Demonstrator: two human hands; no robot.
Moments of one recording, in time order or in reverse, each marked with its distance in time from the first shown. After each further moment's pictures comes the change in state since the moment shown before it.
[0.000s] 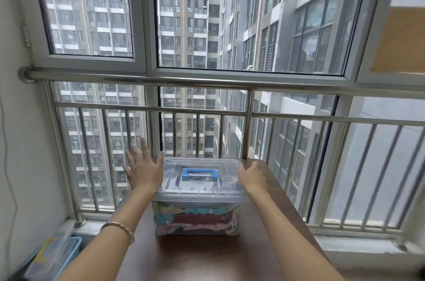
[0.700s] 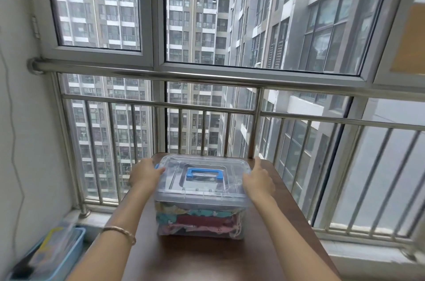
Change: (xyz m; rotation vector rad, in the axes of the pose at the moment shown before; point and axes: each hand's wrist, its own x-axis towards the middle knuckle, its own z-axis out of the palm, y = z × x) left_hand 0.005 -0.002 -0.017 -0.051 -0.241 -0.163; right_hand 0.000 -0.003 0.004 -0.169 0.059 -0.113
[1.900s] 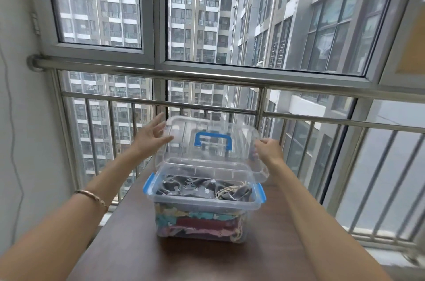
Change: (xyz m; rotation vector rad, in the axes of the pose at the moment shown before) left_hand 0.031 0.042 -0.059 -0.636 -0.240 0.392; right_hand 0.064 -0.028 -0.053 0.552 0.003 -0.030
